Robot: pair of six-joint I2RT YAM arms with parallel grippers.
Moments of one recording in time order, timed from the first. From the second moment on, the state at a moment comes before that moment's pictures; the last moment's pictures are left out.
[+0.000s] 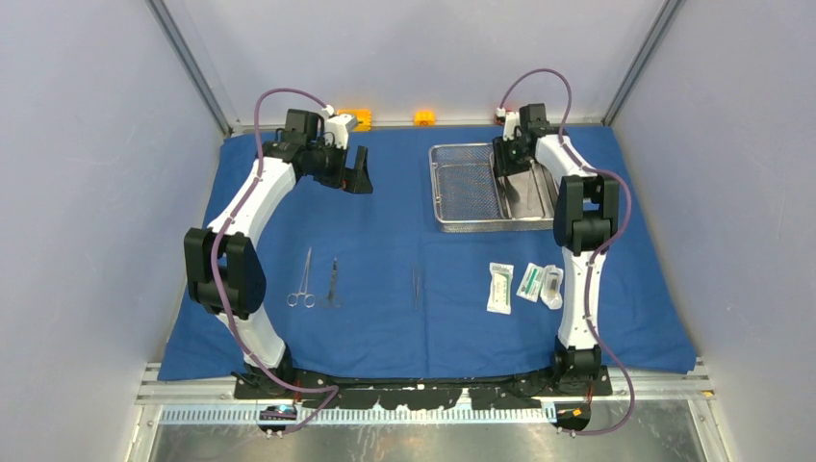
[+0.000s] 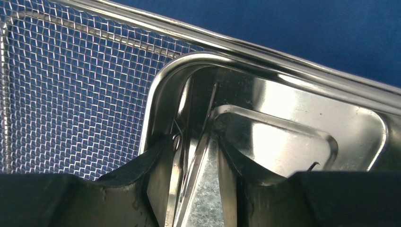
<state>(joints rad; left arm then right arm) -0.20 1.75 1.55 -0.66 0.49 0.08 0.06 2.33 1.95 -0.61 -0.27 -0.15</state>
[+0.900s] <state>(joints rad) -0.20 1.75 1.55 -0.67 0.49 0.08 0.08 2.33 1.93 -0.56 -0.13 -0.16</state>
